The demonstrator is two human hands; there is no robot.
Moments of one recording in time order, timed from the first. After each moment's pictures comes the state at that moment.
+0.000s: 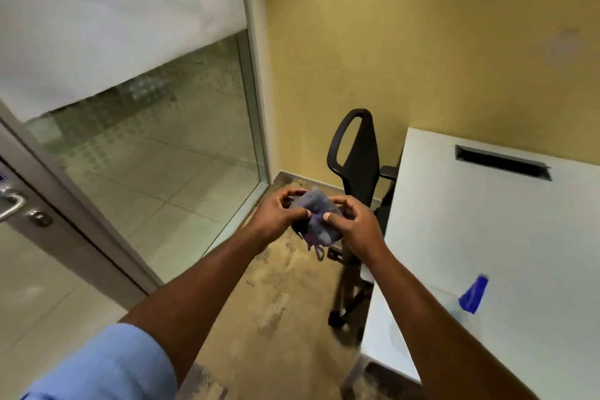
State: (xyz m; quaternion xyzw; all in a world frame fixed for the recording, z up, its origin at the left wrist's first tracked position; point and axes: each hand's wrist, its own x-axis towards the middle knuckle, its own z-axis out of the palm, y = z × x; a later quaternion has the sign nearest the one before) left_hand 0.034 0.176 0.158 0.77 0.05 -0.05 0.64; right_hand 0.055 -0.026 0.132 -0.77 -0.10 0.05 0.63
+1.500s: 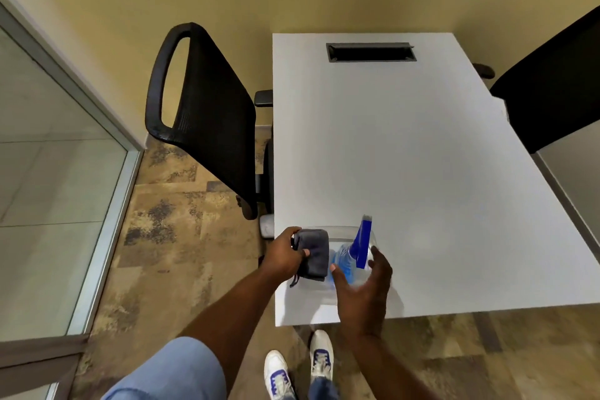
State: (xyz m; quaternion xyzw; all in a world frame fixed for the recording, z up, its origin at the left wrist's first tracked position) left_hand 0.092 -0.095 -0.087 0.84 0.02 -0.29 0.45; right_hand -0.039 -0.214 -0.068 -0.79 0.40 -0.17 0.44
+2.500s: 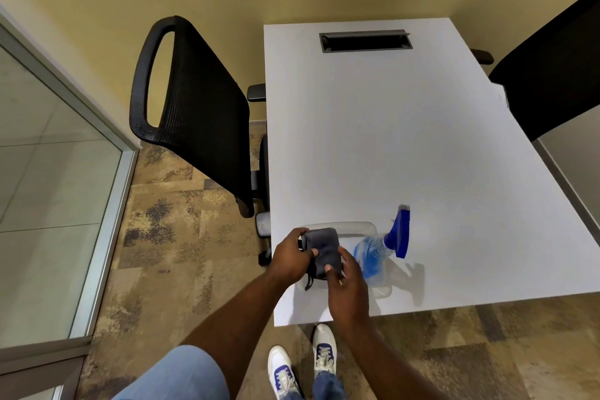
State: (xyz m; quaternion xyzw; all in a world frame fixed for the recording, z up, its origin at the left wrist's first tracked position) left_hand 0.084 -0.116 -0.098 0.84 0.00 -0.30 0.46; right_hand -0.026 -0.212 -0.106 -0.80 0.36 -0.04 0.48
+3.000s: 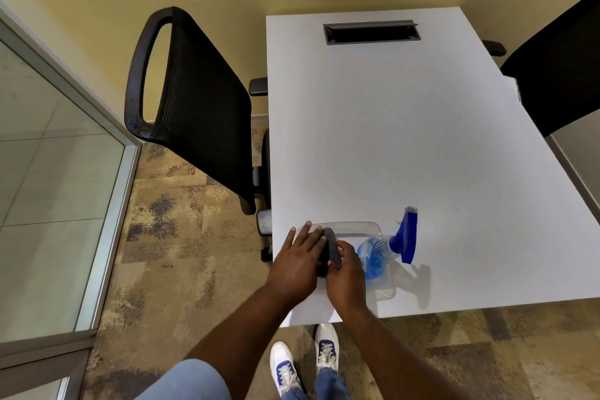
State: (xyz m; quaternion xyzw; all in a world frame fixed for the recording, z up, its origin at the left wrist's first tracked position) left_hand 0.070 -0.111 -0.116 0.92 -0.35 -0.12 0.14; right_hand 0.006 -0.224 -0.117 -0.83 0.33 0.04 0.45
